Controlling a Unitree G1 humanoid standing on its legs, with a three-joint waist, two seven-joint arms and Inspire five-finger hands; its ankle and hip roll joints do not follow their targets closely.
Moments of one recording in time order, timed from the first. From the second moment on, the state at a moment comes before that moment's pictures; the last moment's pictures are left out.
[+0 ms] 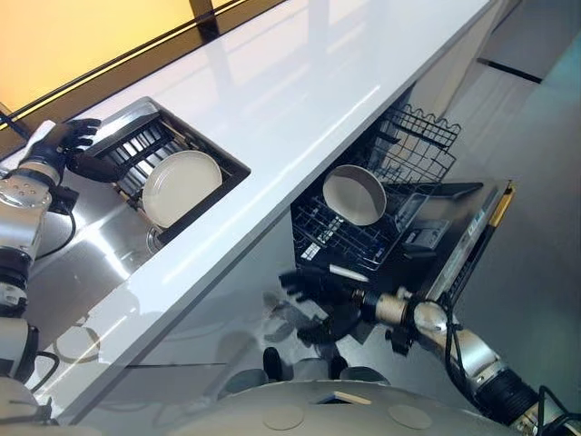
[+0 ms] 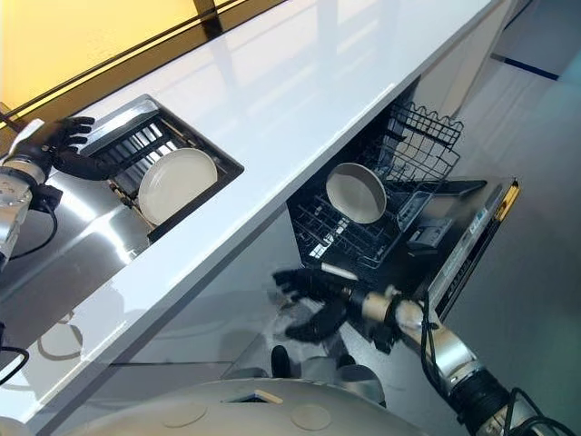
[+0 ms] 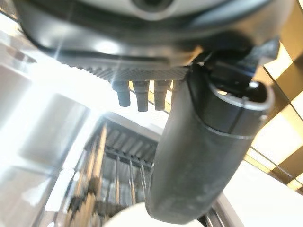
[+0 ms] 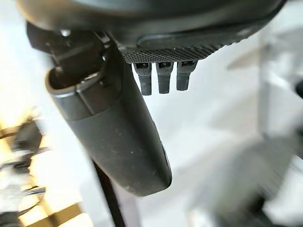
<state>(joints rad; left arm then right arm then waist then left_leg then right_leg) -0.55 1.08 -0.25 0.70 -0.26 0.13 -0.08 0.13 -0.64 0.52 0.11 0.36 0.07 0.59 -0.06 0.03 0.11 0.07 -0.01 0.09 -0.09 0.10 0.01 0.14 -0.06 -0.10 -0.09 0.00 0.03</state>
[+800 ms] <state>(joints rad) -0.65 1.06 -0.30 0.68 -0.28 0.22 -0.17 0.04 -0.34 0.44 0.93 -0.14 -0.09 0.12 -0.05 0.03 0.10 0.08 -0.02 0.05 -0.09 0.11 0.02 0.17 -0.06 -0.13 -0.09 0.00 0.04</state>
